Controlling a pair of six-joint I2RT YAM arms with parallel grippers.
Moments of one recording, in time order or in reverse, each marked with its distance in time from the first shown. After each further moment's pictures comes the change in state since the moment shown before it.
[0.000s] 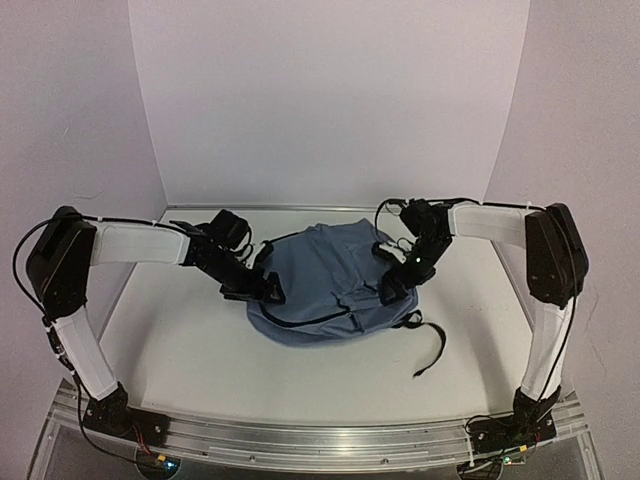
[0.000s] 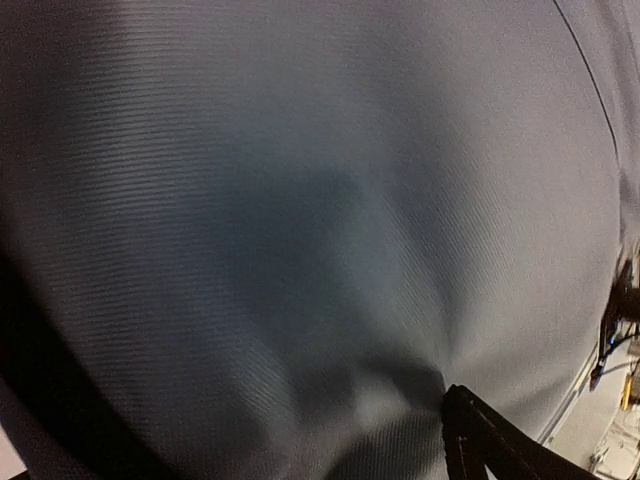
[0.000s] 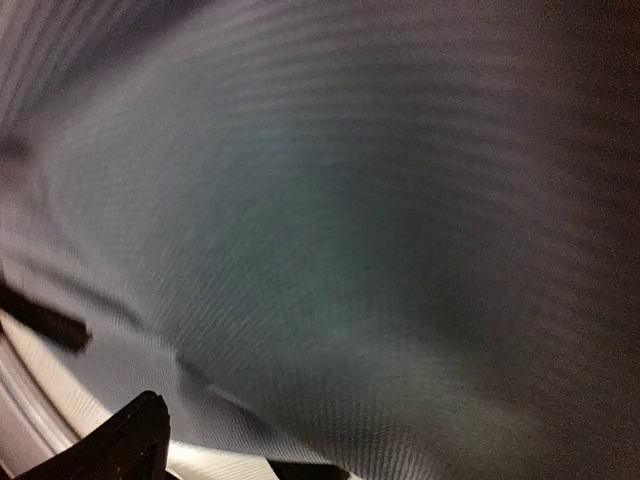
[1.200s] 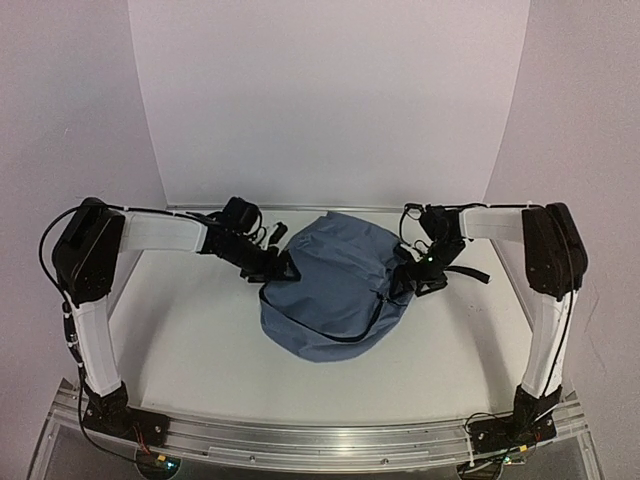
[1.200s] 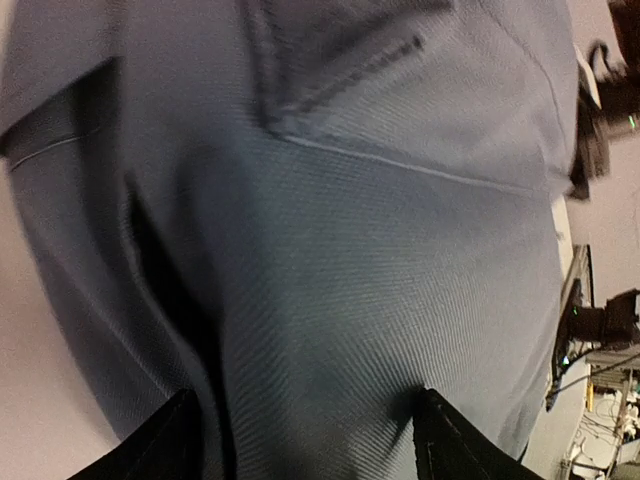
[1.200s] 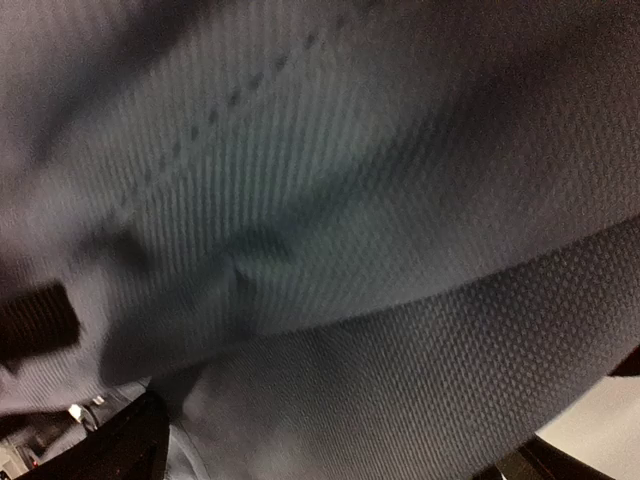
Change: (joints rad) left arm 0.034 0.171 0.188 0.111 0.127 -0.042; right arm -0.137 0.043 -0.042 0.062 -0.104 0.203
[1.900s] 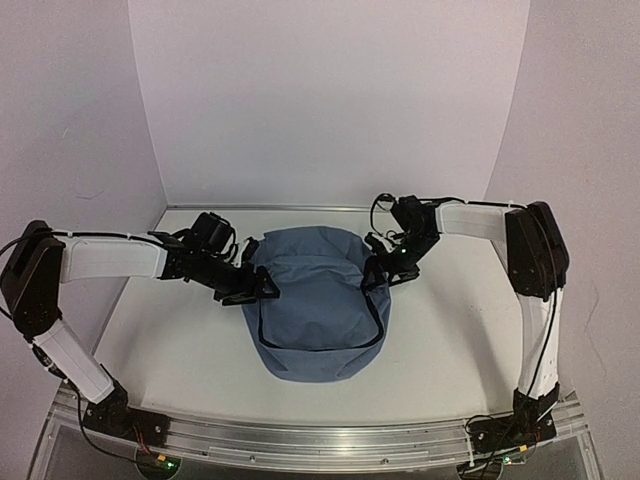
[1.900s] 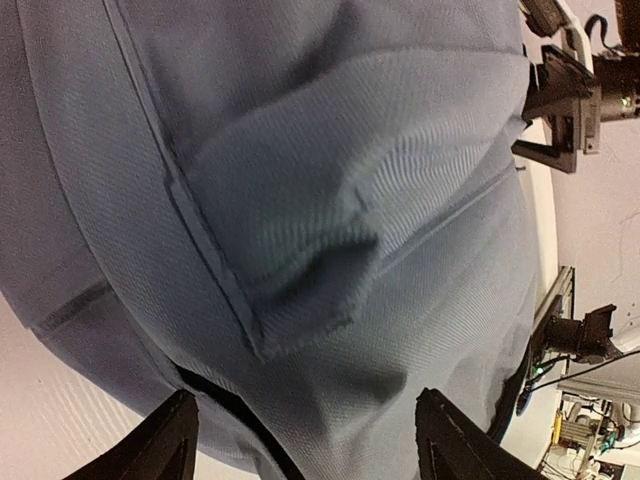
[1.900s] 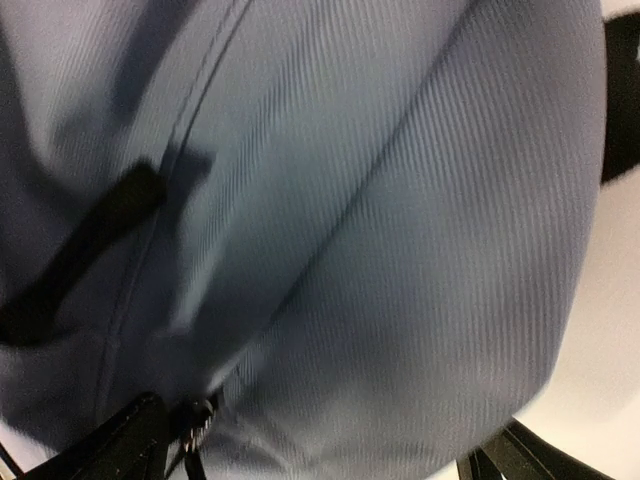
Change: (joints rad) left arm -0.060 -0.367 -0.374 0.038 -0.102 -0.212; right arm 0.129 0.113 0.204 0.020 -0.043 0.052
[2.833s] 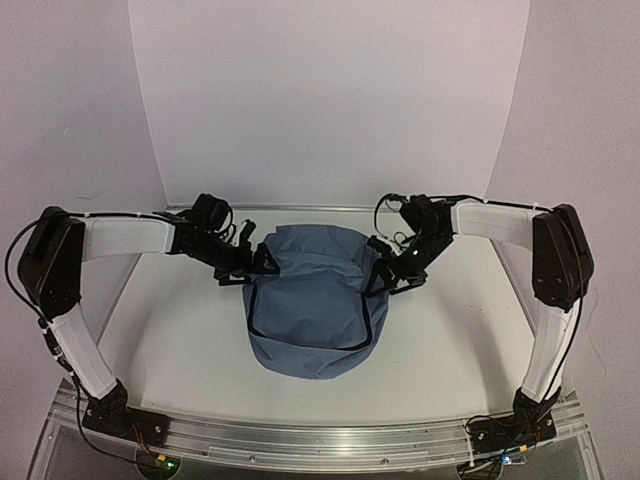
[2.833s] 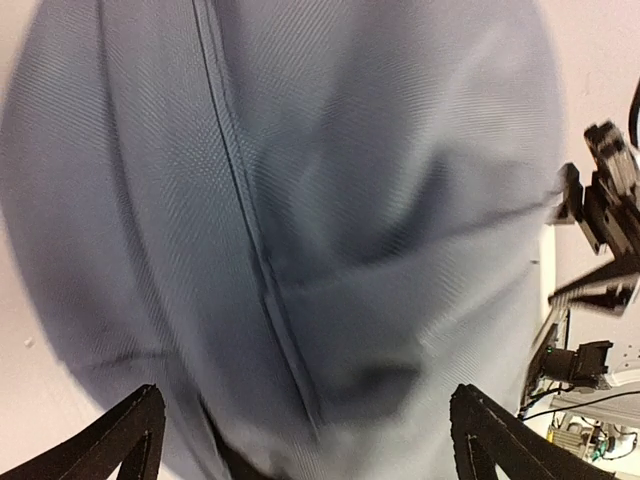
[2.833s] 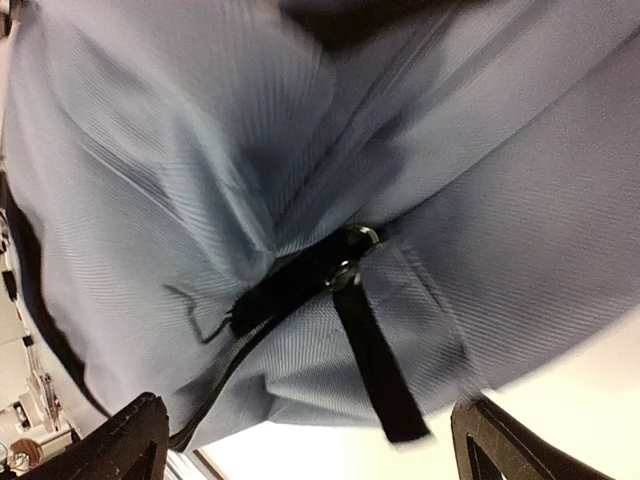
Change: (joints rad) left arm 0.127 0.165 0.192 -0.055 0.073 0.081; right arm 0.019 -0.184 -0.159 -0.076 -0.129 -0.032
